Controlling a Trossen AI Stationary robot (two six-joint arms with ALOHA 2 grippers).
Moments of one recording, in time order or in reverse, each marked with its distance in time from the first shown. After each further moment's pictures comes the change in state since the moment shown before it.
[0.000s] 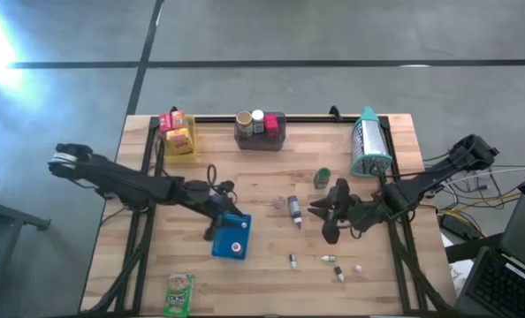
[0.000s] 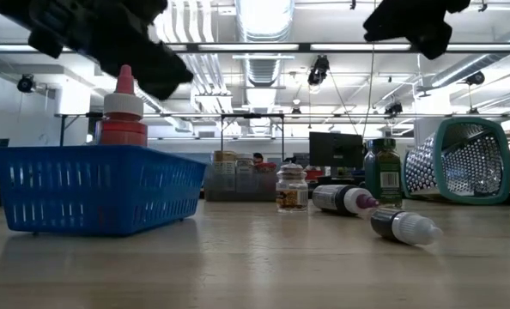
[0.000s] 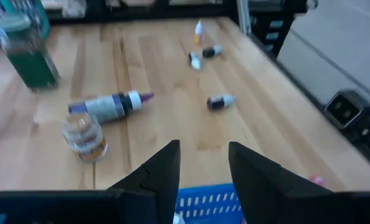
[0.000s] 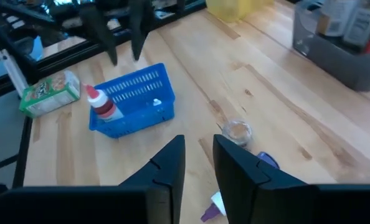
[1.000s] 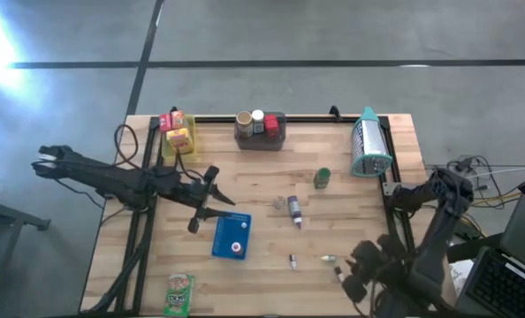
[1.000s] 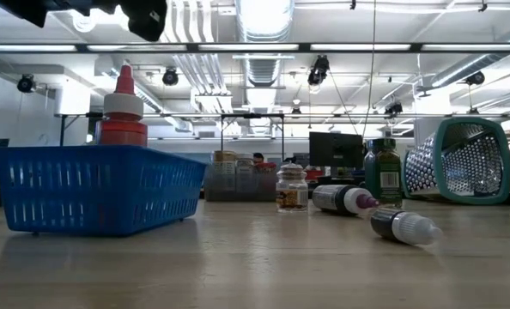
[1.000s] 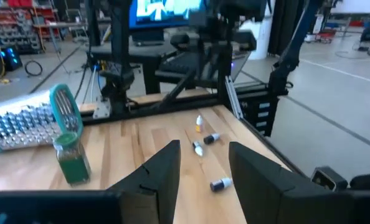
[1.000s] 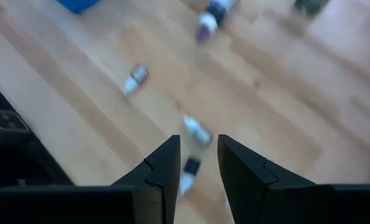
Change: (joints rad) left arm -0.001 -0.280 0.000 0.045 -0.015 0.056; right arm 0.527 0.578 0.768 -1.182 -0.061 1.198
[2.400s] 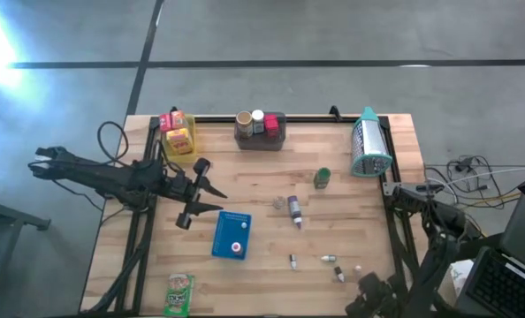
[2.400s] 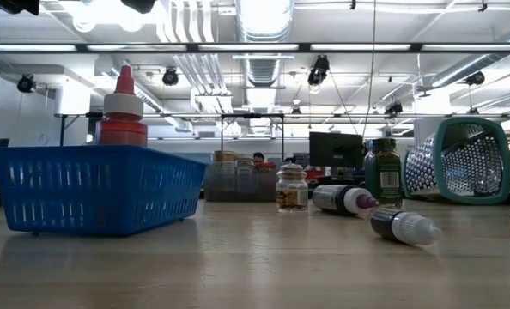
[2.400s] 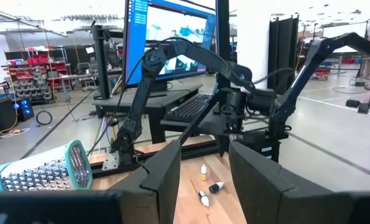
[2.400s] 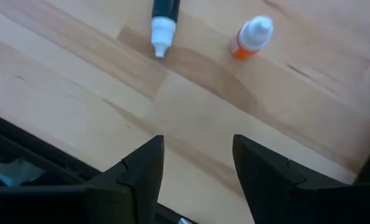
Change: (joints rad) left arm 0.001 -0.105 0.000 0.088 0.003 0.028; right arm 0.135 0.290 -0.038 0.231 -0.350 0.354
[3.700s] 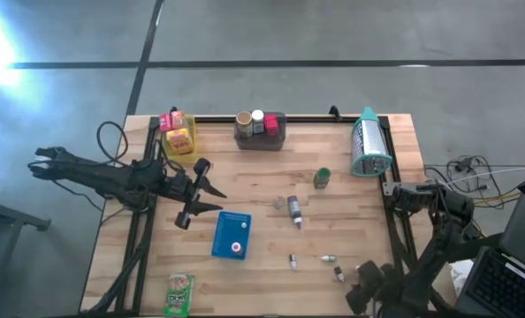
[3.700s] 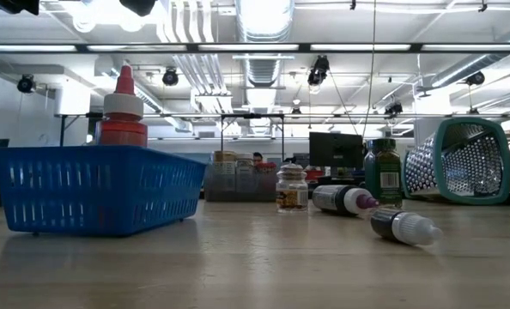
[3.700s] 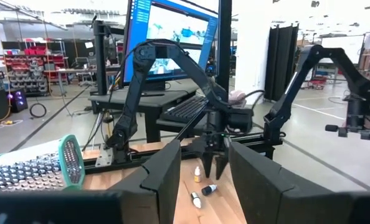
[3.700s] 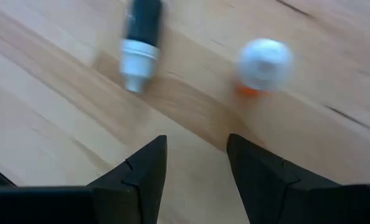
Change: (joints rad) left arm 0.000 -0.003 0.000 0.001 0.000 -0.062; right arm 0.053 -0.133 -0.428 0.419 0.110 0.028
